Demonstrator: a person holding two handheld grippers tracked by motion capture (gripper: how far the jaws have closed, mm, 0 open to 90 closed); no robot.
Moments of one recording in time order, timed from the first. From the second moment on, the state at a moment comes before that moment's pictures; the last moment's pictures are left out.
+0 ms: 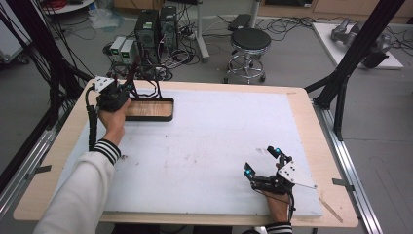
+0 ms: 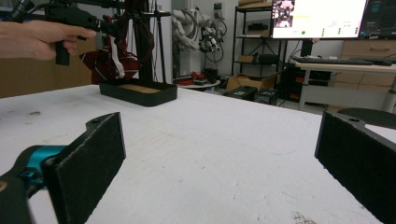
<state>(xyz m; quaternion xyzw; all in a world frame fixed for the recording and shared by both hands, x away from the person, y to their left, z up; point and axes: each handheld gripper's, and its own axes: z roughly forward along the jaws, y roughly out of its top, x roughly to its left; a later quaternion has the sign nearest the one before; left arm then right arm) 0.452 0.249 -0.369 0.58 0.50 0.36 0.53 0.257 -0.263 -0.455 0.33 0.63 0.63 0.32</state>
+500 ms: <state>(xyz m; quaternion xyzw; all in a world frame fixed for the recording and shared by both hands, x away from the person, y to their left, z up) 0.454 0.245 -0.383 0.59 0.51 0.37 0.50 0.257 -0.263 -0.455 0.33 0.63 0.63 0.32</state>
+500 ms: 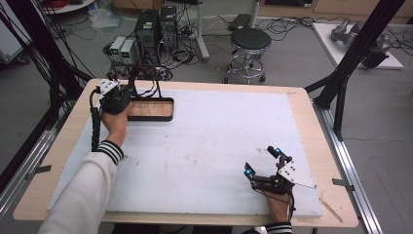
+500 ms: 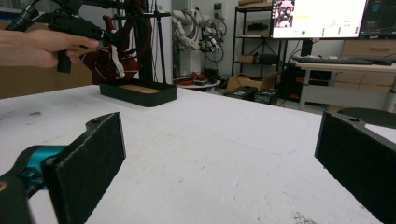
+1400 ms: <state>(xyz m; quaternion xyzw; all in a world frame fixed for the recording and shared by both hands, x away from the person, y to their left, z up) 0.454 0.252 -0.399 0.61 0.52 0.37 0.47 0.257 -0.263 -0.455 0.33 0.63 0.63 0.32</state>
